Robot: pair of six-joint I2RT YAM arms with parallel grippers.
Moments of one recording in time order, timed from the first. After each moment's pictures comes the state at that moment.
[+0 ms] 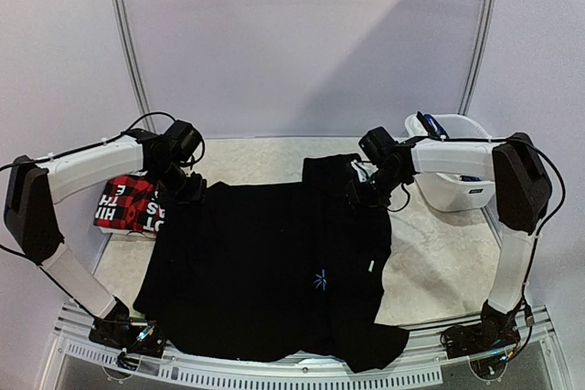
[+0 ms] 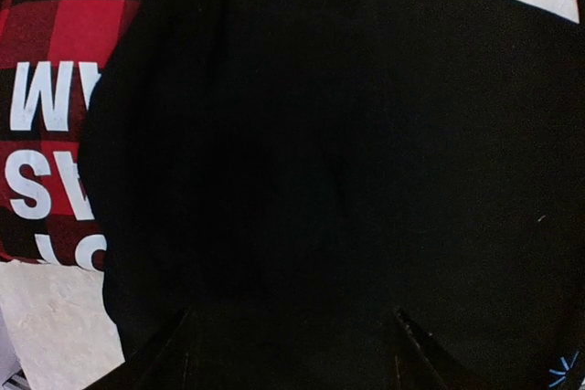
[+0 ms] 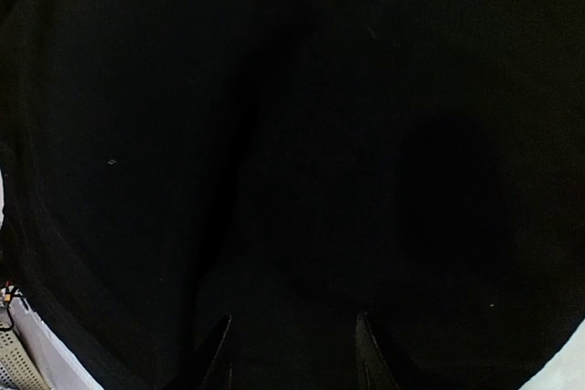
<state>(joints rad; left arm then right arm) -0.45 1.57 1.19 -0.88 -0.16 -0.54 0.58 1.93 1.40 -0.62 -0.30 0.39</state>
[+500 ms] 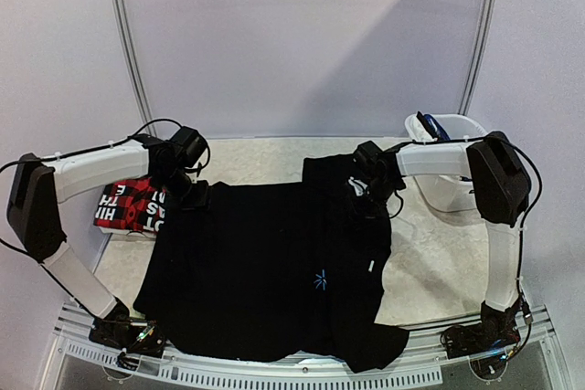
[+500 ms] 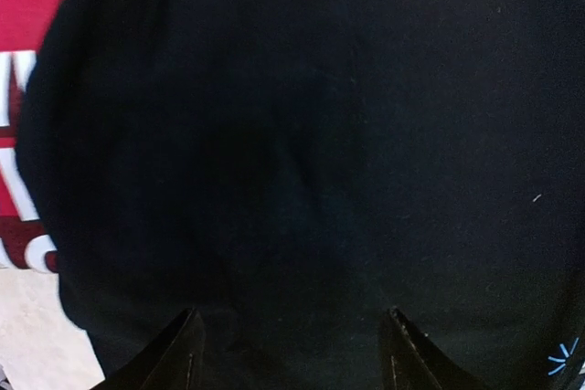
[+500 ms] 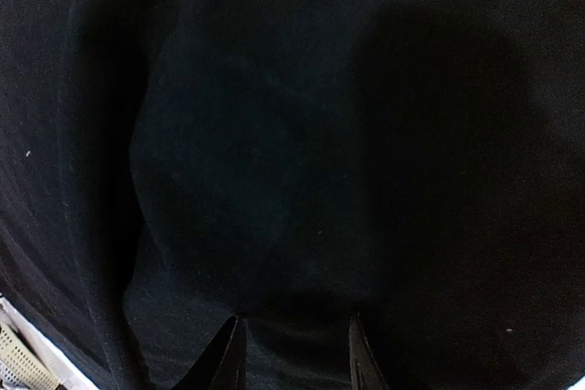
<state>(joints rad) -0.48 1.59 1.16 -0.84 -0.10 -0.54 0.58 2.08 1.48 -0.75 -0.30 0.40</state>
